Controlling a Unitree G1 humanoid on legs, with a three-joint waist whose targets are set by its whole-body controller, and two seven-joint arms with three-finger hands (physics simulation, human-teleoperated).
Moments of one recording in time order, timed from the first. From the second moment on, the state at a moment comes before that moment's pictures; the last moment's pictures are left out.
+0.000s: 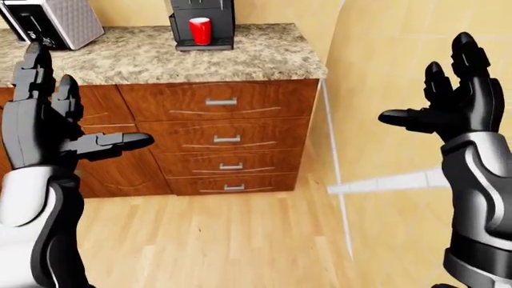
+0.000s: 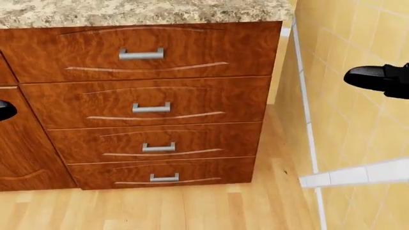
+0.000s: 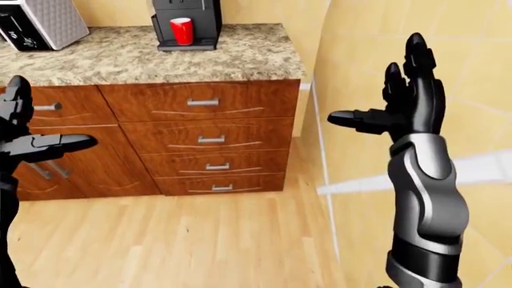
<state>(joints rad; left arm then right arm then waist) -0.36 0.43 0.47 -0.53 -0.29 0.66 0.04 -0.48 -0.47 -0.38 -0.22 0.38 0.49 -0.05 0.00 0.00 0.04</state>
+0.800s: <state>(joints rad) -0.37 0.48 0.50 -0.54 -0.33 0.67 0.05 -0.48 -0.47 -0.40 -0.26 0.38 0.51 -0.02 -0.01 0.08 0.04</state>
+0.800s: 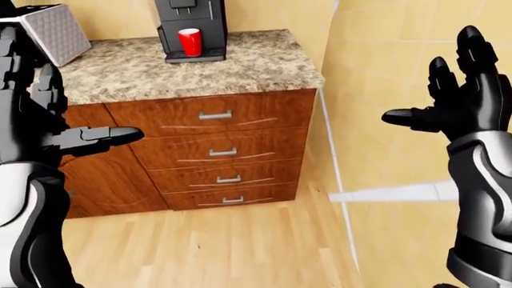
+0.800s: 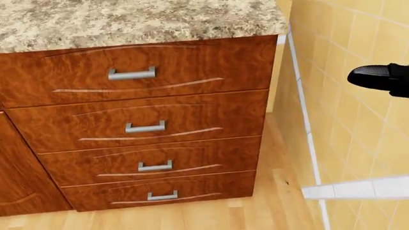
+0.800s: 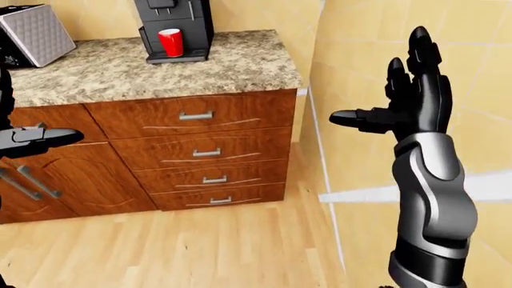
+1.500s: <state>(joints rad) -0.37 0.49 0.51 -0.53 -0.34 0.68 0.06 -0.48 -0.48 -0.40 -0.28 0.42 0.55 -0.02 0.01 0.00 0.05</state>
